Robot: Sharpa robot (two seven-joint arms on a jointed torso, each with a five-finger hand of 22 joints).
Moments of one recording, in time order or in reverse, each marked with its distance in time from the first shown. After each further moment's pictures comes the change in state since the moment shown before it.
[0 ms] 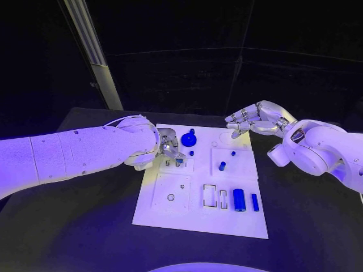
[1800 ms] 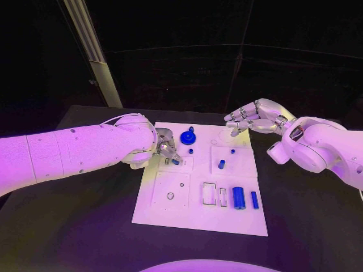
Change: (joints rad) left arm -0.004 -0.012 0.003 0.005 -0.019 0.061 -0.029; left_hand -0.073 -0.041 0.020 -0.134 0.001 0.035 -0.009 -0.035 -0.050 0.013 -0.005 0.000 -0.002 0.000 0.000 0.000 0.000 0.000 0.000 0.000 0.000 0.000; right arm 0.000 0.006 0.000 -0.007 -0.050 0.007 0.001; right_hand -0.009 0.009 -0.005 0.005 0.005 -0.004 0.004 0.000 0.000 -0.004 0.004 0.000 -0.010 0.000 0.007 -0.003 -0.014 0.000 0.000 0.000 -0.012 -0.005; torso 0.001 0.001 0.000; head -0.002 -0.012
